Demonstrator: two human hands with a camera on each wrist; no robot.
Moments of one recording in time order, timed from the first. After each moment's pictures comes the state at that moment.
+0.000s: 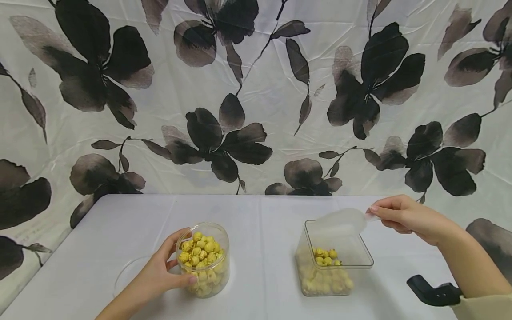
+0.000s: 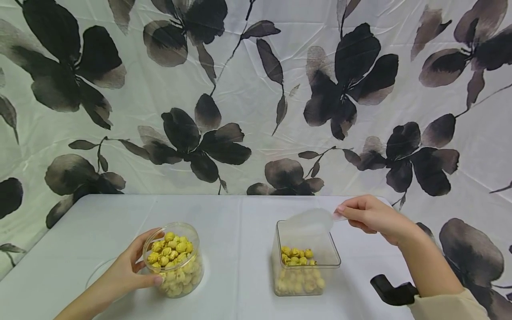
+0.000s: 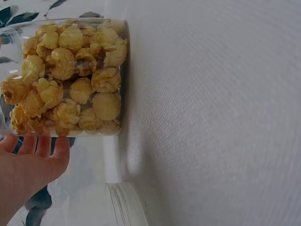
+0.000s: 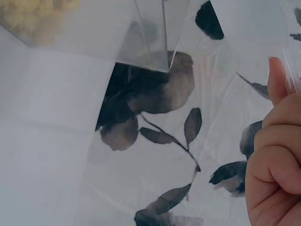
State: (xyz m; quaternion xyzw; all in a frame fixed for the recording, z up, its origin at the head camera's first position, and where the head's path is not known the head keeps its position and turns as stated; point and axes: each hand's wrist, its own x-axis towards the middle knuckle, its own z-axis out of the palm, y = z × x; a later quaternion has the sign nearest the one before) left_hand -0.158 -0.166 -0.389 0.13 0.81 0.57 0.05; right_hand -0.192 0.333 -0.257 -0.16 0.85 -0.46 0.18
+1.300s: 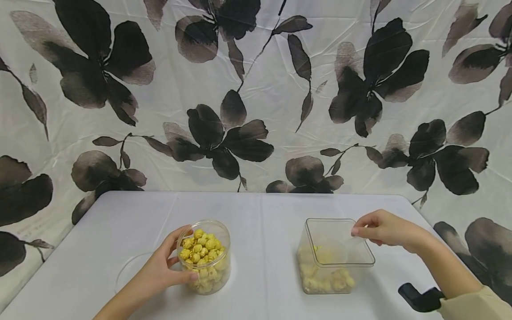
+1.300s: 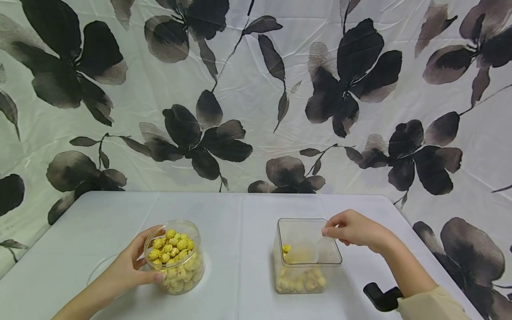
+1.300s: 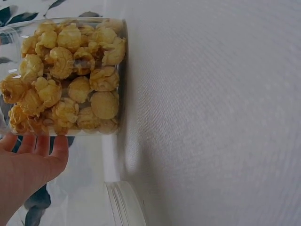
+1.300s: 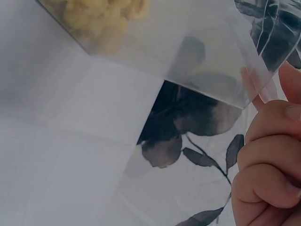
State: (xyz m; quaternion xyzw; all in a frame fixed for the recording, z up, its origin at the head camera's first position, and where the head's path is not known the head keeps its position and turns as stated) left_hand -0.156 -0.165 -0.389 0.12 0.81 0.57 0.06; right_hand -0.196 0.310 -0.295 -0.12 0.90 -0.37 0.20
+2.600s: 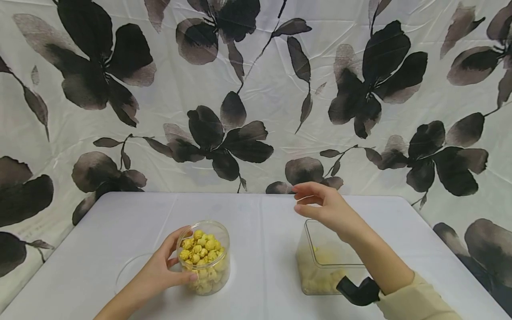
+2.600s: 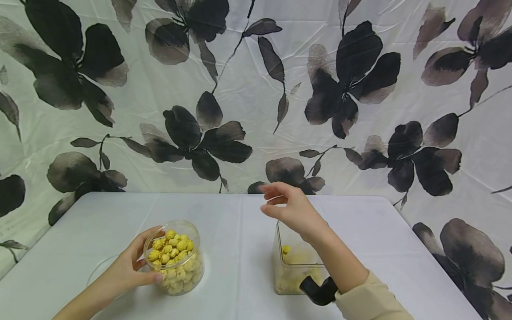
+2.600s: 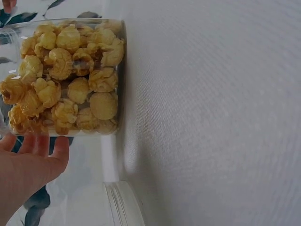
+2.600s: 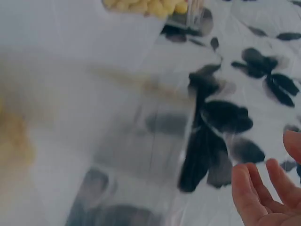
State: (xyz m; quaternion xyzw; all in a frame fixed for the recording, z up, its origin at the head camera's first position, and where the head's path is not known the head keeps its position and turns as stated) left_hand -0.156 -0.166 -0.391 0.13 0.81 0.56 0.04; right_hand -0.194 0.191 -0.271 -0.18 0.83 -0.52 0.04
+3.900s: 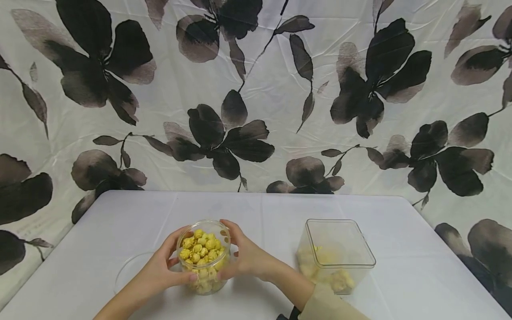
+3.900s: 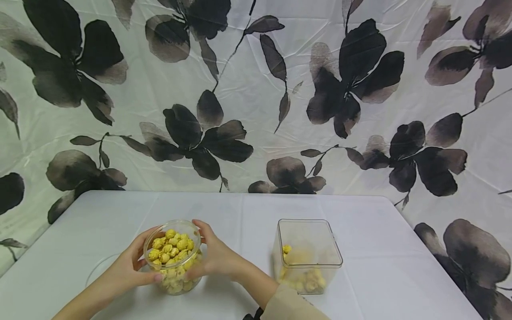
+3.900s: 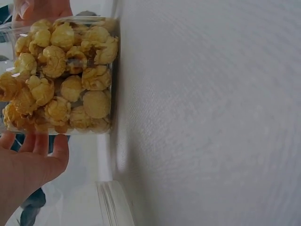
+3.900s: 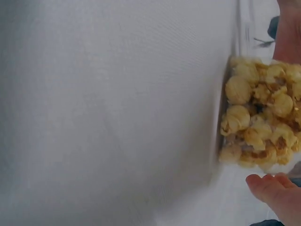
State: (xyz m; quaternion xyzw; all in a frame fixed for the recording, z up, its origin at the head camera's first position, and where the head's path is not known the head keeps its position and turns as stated) left_hand -0.157 -0.167 -0.395 0.14 0.81 0.57 0.05; right_hand -0.199 0.063 -0.387 -0.24 0.74 -0.59 0.23
